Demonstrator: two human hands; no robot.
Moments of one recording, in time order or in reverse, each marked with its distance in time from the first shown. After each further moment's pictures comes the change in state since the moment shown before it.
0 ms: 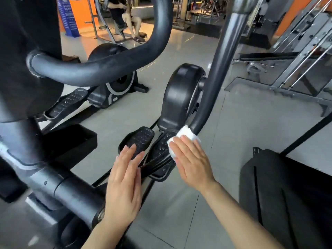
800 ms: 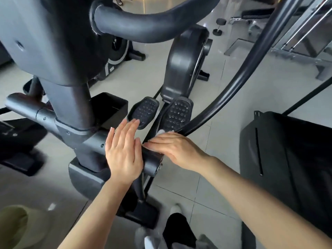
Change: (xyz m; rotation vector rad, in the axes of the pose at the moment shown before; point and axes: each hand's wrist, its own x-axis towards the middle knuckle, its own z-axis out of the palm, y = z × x) left_hand -0.022 -0.106 -0.076 0.223 0.030 0.021; right_hand 0.050 -0.159 0.007 0.535 -0.499 -0.070
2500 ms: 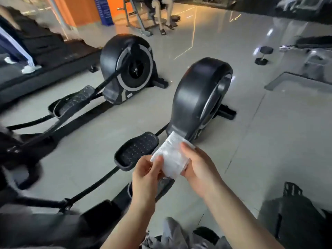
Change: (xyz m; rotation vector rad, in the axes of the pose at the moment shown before) left_hand 0.229 0.244 0.324 -0.967 0.059 -1.111; right_hand -0.020 0.400 -0.166 1.718 0.274 0.963
